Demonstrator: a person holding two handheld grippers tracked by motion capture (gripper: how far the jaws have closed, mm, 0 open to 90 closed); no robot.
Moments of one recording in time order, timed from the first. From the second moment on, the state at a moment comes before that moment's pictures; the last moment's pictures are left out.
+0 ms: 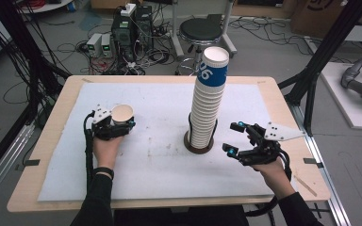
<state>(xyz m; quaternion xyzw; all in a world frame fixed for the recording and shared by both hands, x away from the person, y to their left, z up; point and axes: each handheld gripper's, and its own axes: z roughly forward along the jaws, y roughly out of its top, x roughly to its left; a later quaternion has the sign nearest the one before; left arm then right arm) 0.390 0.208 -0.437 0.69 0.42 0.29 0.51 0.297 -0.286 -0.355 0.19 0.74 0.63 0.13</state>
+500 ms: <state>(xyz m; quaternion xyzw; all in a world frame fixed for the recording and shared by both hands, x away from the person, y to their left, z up) 0.386 0.206 -0.435 0.70 0.42 0.27 0.51 0.296 -0.286 -0.355 0.19 0.74 0.63 0.12</state>
